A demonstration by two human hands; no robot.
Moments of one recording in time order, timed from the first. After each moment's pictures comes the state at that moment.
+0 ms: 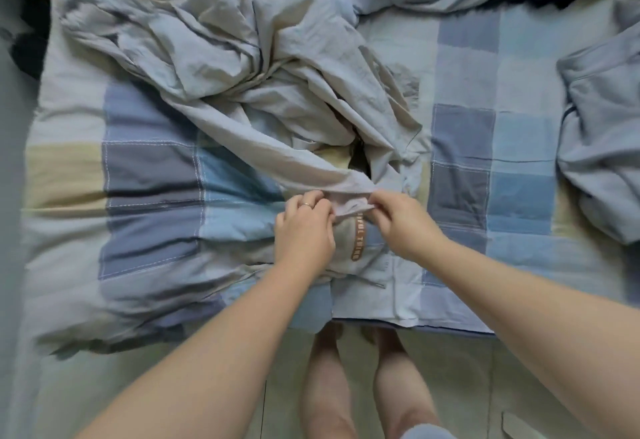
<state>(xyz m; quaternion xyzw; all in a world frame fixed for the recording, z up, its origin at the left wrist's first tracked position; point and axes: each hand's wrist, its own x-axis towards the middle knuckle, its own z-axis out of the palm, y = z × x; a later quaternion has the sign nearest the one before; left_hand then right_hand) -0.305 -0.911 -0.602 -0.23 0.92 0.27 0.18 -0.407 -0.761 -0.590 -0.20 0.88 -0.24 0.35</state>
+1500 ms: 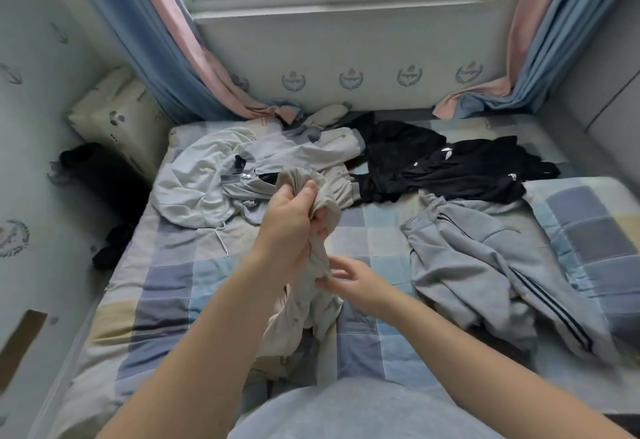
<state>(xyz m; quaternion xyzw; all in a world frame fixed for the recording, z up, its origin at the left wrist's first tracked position) -0.401 -0.711 -0.118 -0.23 0.53 0.81 -0.08 -0.425 -0.577 -0.230 -0.18 0.71 -0.54 0.41</state>
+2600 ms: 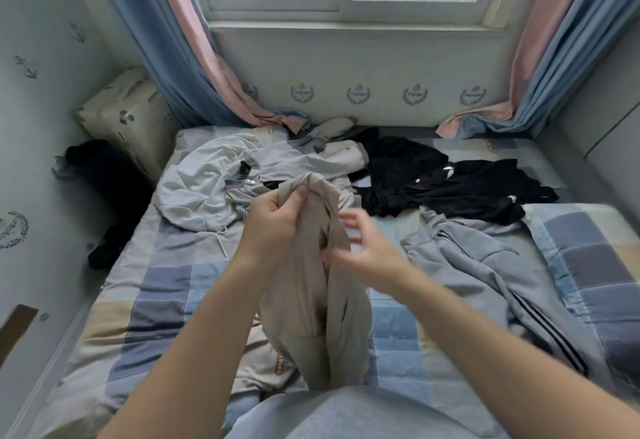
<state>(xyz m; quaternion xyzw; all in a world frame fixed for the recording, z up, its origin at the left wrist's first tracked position) -0.390 -0.759 -0.125 -0.22 0.68 0.68 -0.16 -0.445 -0.594 -0.163 -0.21 0.78 -0.54 0.26</state>
